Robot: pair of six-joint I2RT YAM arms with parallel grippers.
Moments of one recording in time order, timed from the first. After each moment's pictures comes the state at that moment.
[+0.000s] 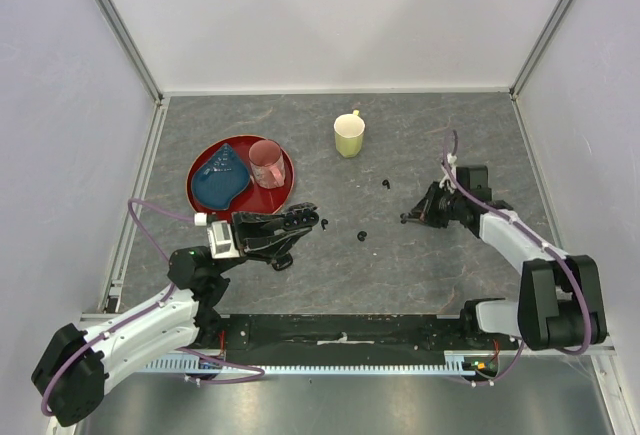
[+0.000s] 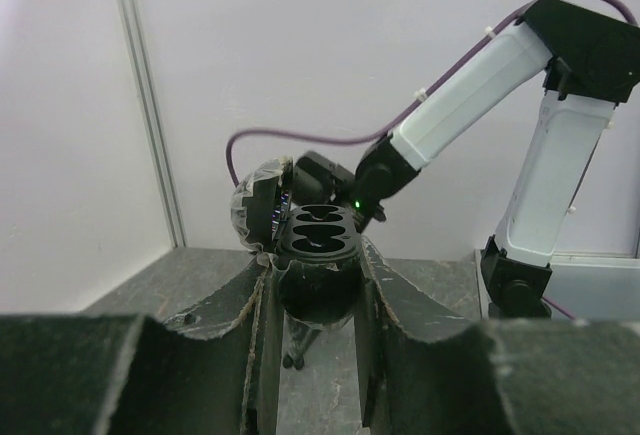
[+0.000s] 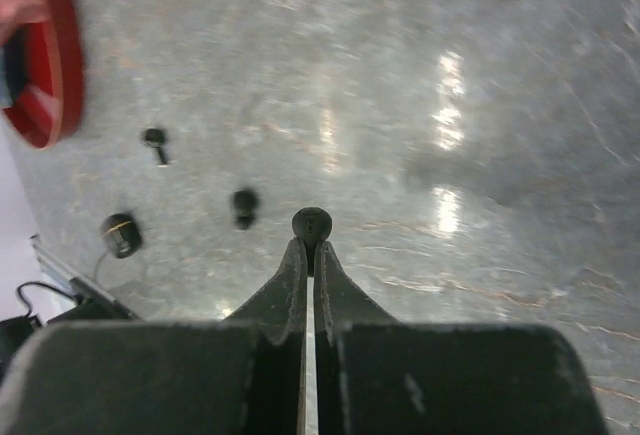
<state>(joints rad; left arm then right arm) -0.73 0.73 0.20 1.22 0.50 -0.23 0.08 1.31 0.59 -0.19 -0.48 0.54</state>
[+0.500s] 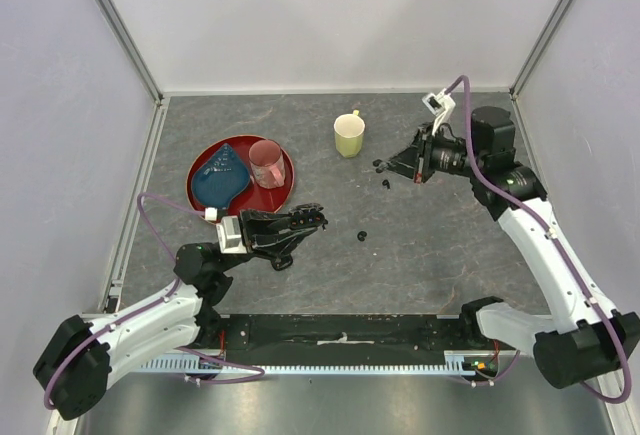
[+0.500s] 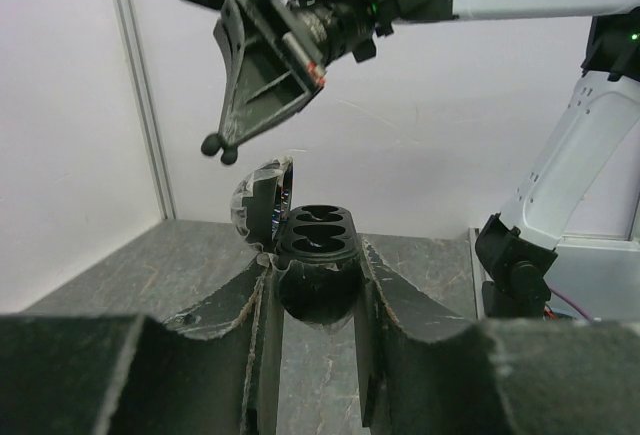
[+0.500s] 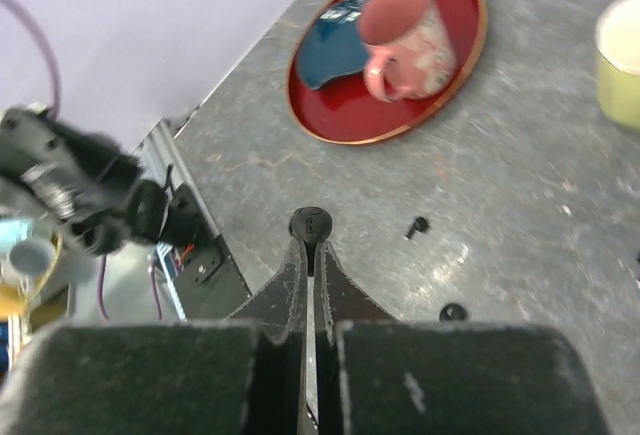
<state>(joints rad) -0.73 0.79 0.20 1.21 0.51 -0.23 0.24 1.12 1.12 -0.36 -0.77 0.33</state>
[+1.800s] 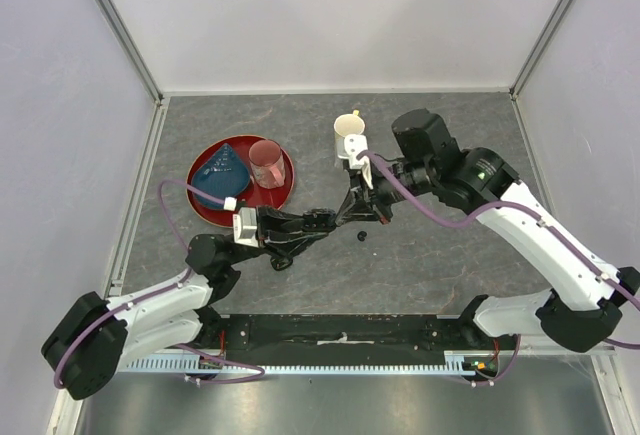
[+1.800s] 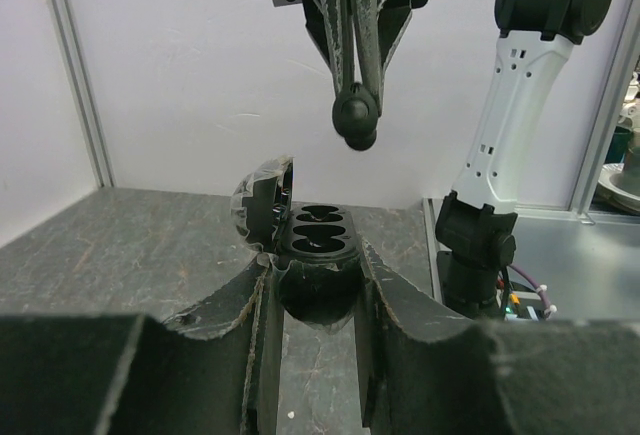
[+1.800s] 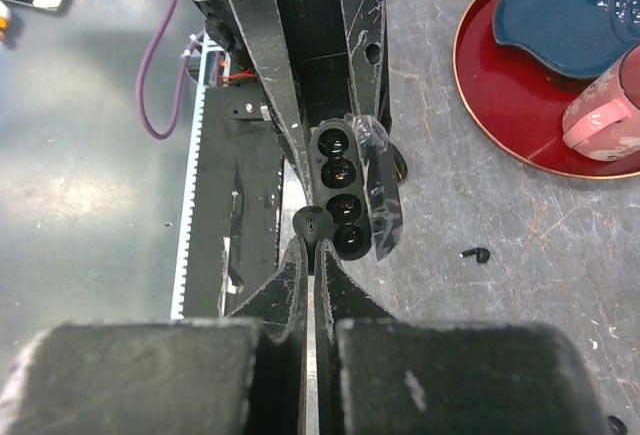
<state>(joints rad) -0.73 0.95 0.22 1.28 0.60 -0.30 0.79 1.29 1.59 -0.91 -0.75 -0.33</state>
